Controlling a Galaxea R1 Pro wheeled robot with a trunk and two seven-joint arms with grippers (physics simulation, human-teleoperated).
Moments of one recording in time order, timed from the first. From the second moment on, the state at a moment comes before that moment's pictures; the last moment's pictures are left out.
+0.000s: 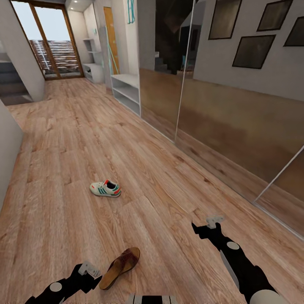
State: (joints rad) left arm -0.49 0.18 -0.03 -0.26 -0.30 -0.22 -0.36; right arm -0.48 -0.10 0.01 -0.79 0.03 0.03 0.20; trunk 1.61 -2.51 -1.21
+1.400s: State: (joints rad) left arm -0.49 0.17 -0.03 -0.27 -0.32 -0.22 -0.36; right arm -0.48 -0.10 0.01 -0.79 0.03 0.03 0.20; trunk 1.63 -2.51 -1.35
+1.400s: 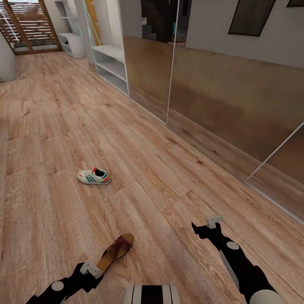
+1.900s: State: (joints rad) left arm -0.49 0.17 -0.03 -0.27 -0.32 -0.22 -0.36; right arm -0.48 -0.10 0.01 -0.79 0.03 0.03 0.20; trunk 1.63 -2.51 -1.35
